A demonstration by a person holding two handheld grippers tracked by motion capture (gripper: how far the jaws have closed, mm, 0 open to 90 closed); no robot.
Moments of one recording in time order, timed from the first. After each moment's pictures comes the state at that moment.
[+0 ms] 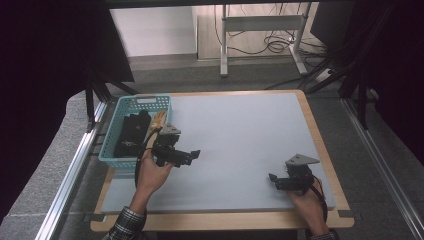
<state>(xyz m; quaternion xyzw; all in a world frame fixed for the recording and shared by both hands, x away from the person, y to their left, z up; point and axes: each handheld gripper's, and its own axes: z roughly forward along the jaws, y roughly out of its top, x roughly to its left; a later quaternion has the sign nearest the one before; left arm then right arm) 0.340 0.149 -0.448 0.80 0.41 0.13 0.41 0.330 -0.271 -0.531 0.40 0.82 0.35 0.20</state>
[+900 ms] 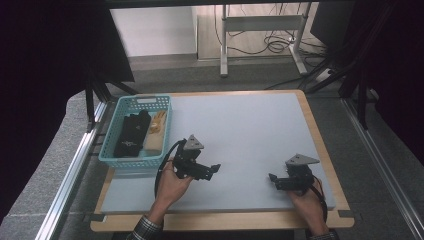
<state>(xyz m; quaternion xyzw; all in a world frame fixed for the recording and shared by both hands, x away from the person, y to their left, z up) 0.321 0.093 -0.468 0.83 0.36 0.12 0.42 0.329 -0.270 -0.531 0.40 0.82 0.35 0.20</state>
